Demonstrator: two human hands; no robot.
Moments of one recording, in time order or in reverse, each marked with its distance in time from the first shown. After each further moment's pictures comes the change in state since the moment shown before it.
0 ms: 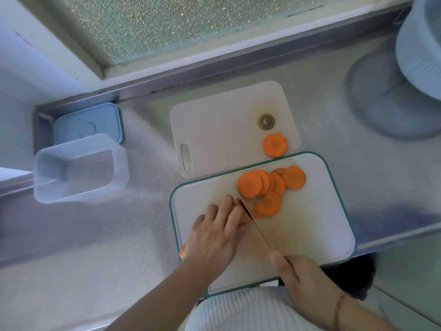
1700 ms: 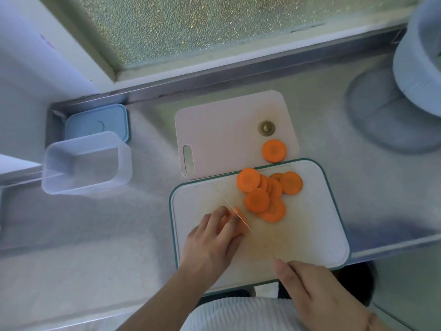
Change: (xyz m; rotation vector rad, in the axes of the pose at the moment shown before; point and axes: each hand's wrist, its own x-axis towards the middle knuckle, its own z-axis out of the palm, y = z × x) left_hand -0.015 0.008 -0.005 -0.103 0.063 -0.054; right_hand -0.033 -0.012 -0.019 -0.003 0.130 -0.083
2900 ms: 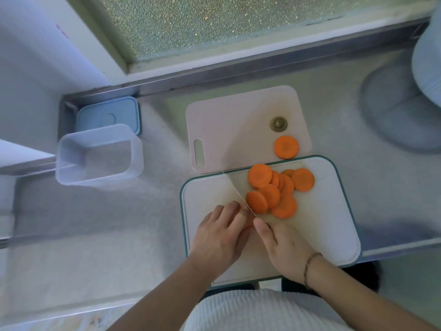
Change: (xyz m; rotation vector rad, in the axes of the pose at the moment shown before) left_hand 0.003 -0.007 0.002 -0.090 -0.001 0.047; right_hand 0.071 -0.015 0.029 -0.040 -0.047 -0.119
